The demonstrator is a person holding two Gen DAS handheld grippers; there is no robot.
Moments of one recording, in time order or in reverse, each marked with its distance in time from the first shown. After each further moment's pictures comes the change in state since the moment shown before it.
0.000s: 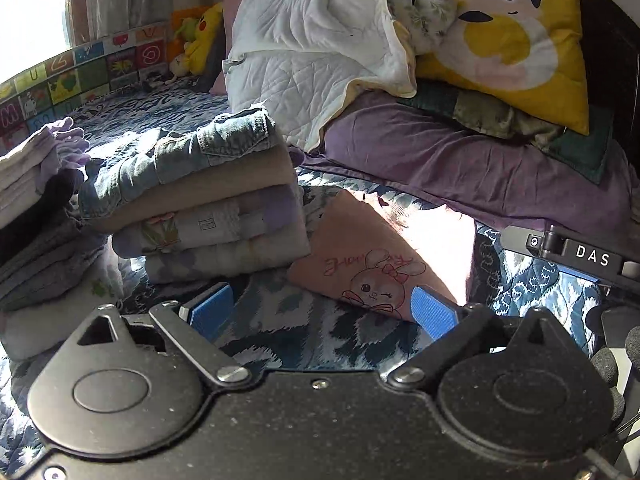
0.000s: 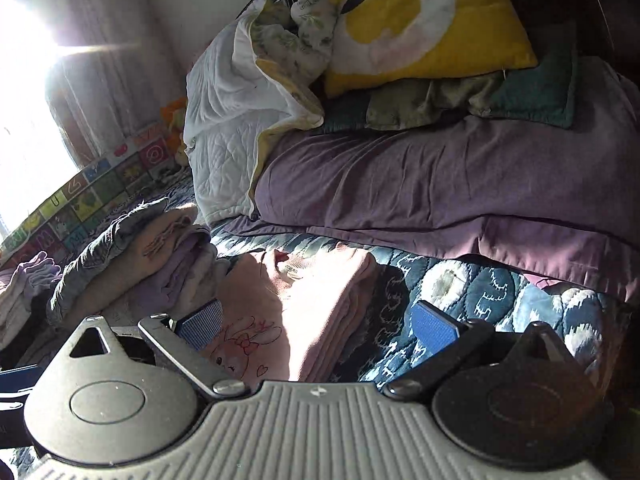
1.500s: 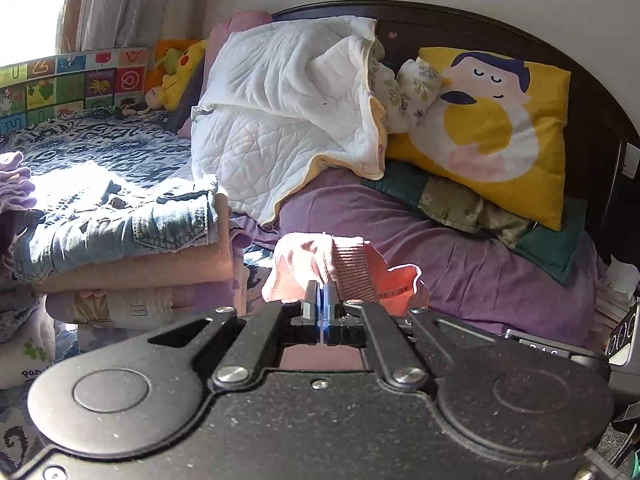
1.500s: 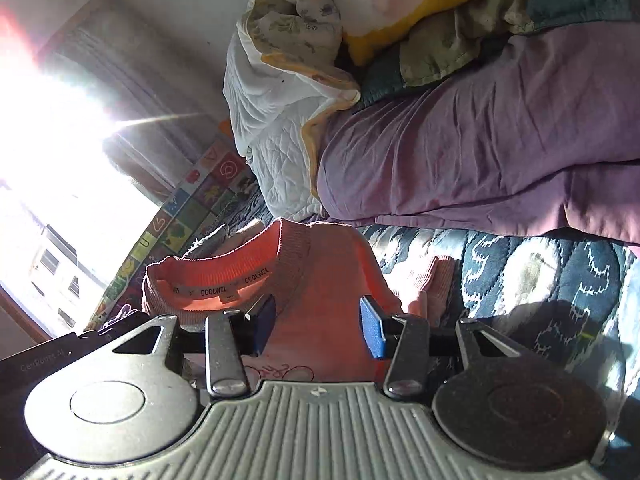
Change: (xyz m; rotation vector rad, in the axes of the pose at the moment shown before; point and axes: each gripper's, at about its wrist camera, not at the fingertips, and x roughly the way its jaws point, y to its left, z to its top) left arm -0.022 -0.003 0.045 -0.126 -0.198 -0.091; right arm 0.035 -0.042 0.023 0.223 0.072 0.387
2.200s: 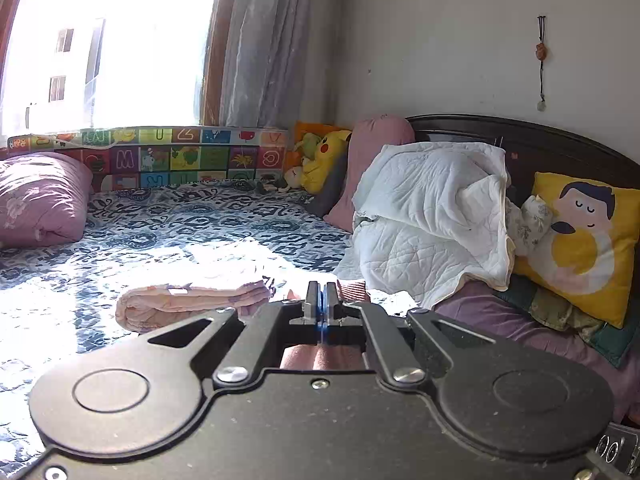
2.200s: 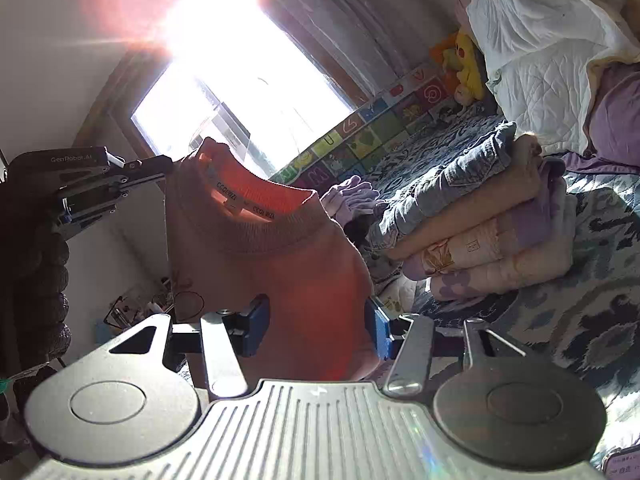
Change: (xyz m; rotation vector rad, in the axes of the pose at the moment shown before) left arm -0.203 0.123 0.076 -0.077 -0.211 0.353; right arm 0.019 0.193 -0.112 -0.285 0.253 0.468
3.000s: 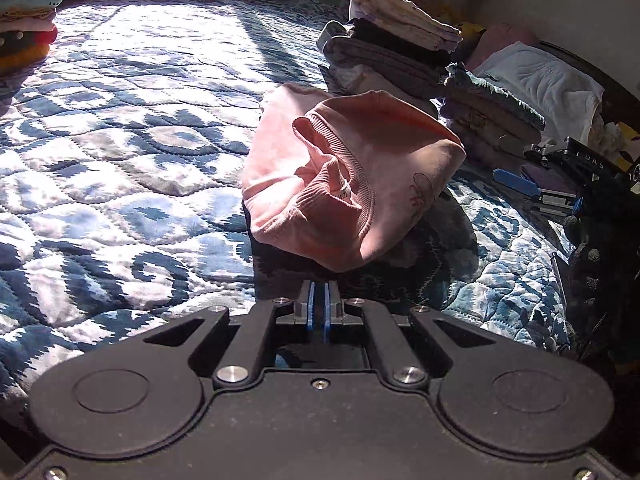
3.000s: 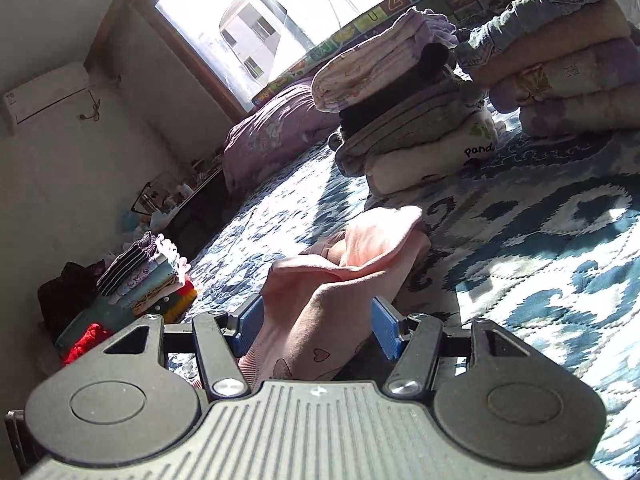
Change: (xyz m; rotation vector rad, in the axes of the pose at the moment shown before) left arm -0.203 0.099 -0.312 -0.424 0.392 0.141; right arm 0.034 0.063 -0.115 -0.022 0.362 0.064
